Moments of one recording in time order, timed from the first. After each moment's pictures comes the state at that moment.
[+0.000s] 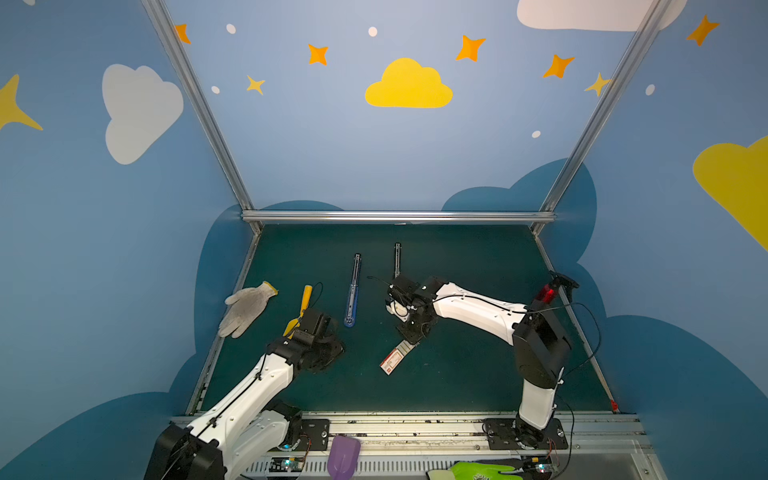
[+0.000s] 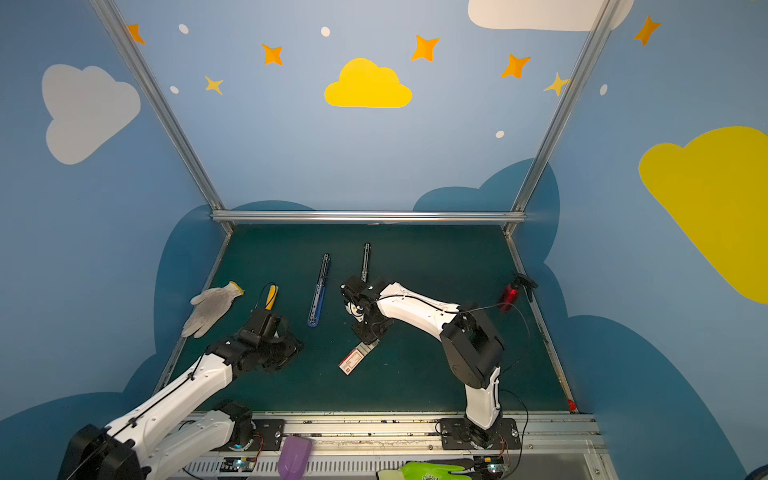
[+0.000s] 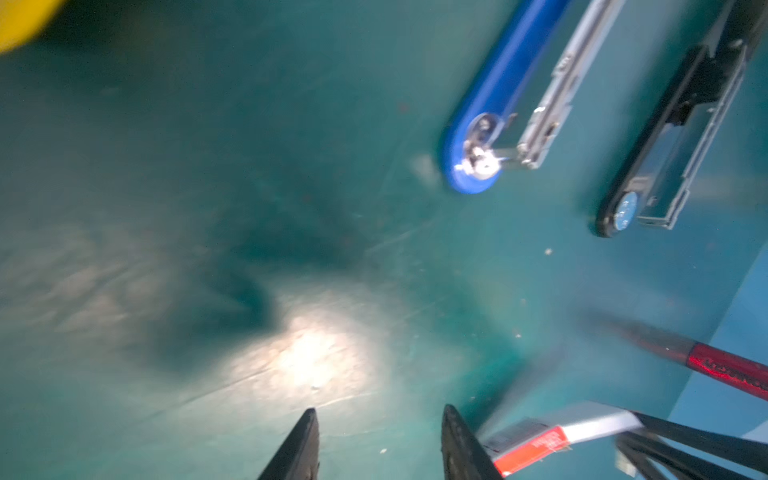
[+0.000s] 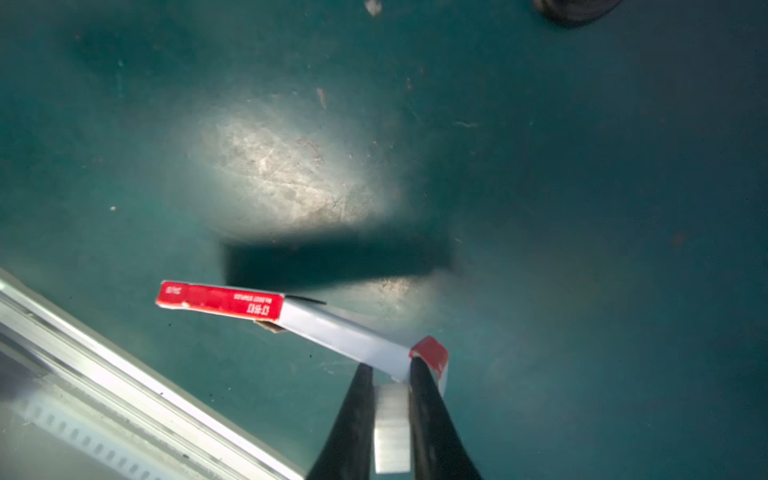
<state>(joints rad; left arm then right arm) -0.38 0.99 0.52 -0.60 0.16 -1.03 0.92 1.88 1.44 -1.02 -0.10 0.14</state>
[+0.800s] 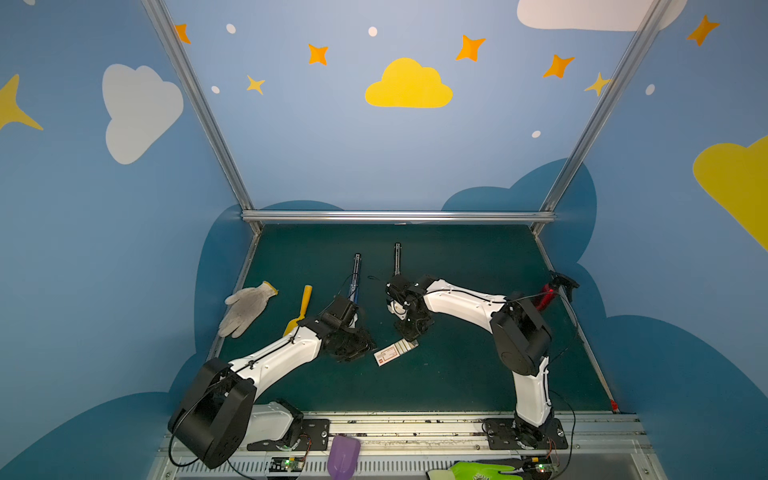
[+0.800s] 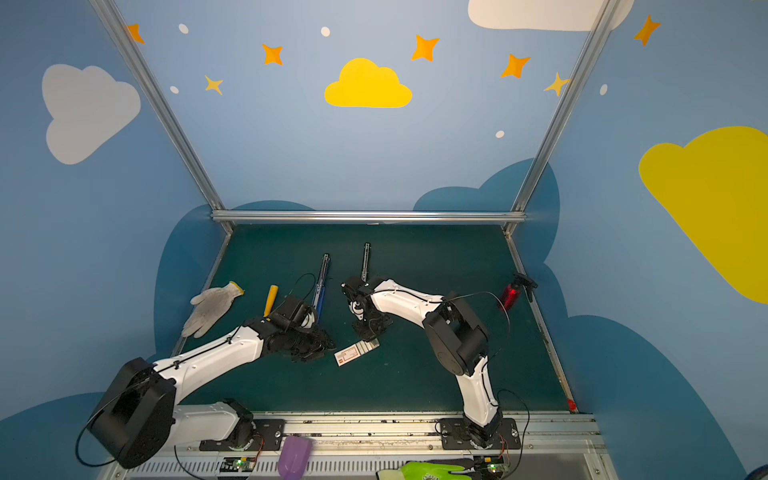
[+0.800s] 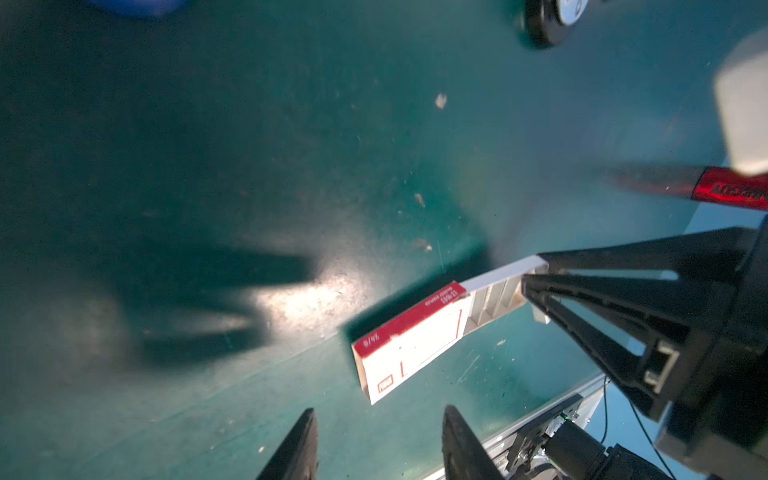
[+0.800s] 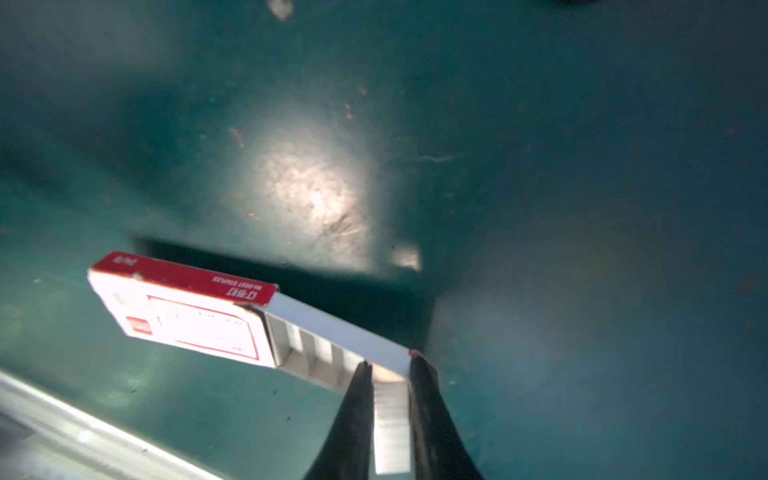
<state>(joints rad) -0.53 1.30 0.66 -0.48 0.38 -0.90 0.88 2.01 1.50 -1.01 -0.09 0.18</state>
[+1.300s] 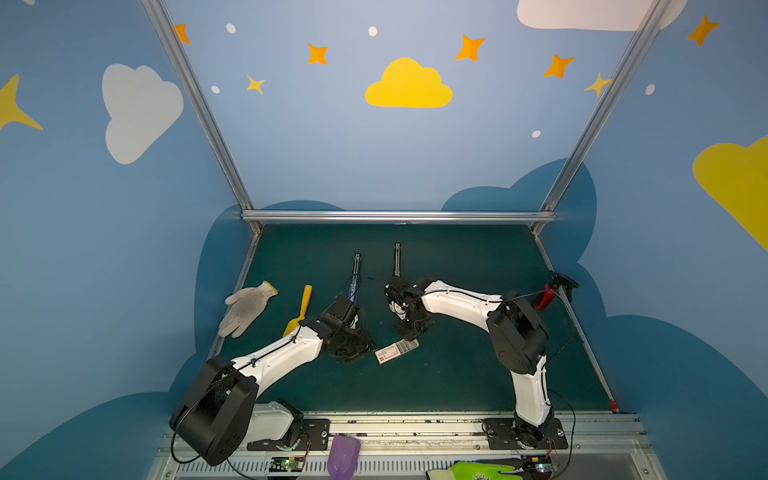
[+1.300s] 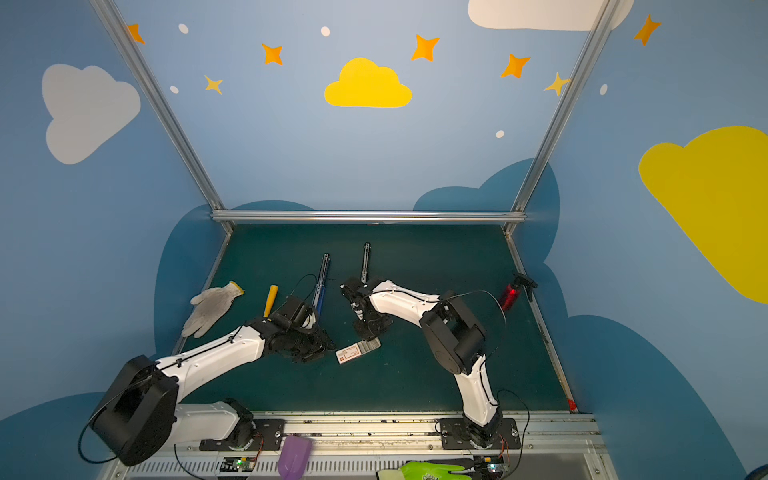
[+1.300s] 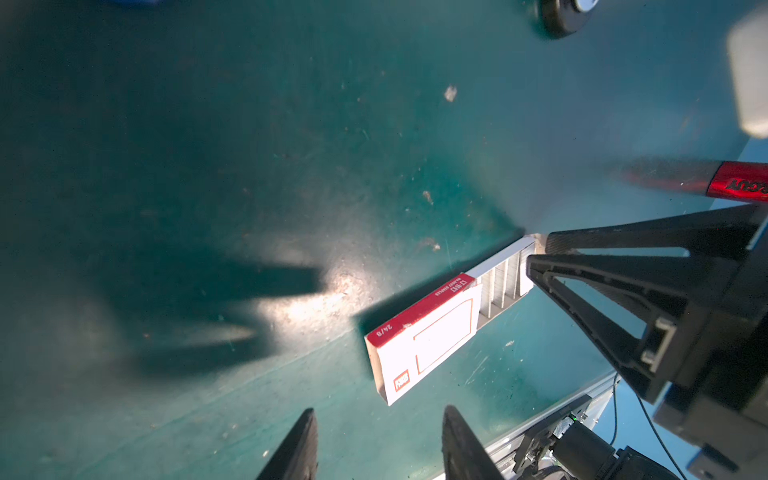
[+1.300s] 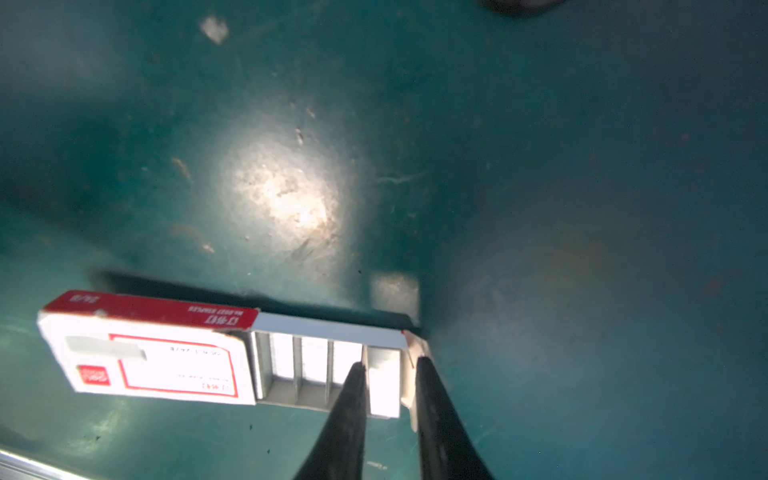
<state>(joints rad) -0.54 1.31 0.65 -0.47 0.37 -0.90 0.89 2.03 1.50 -1.00 -0.04 0.22</state>
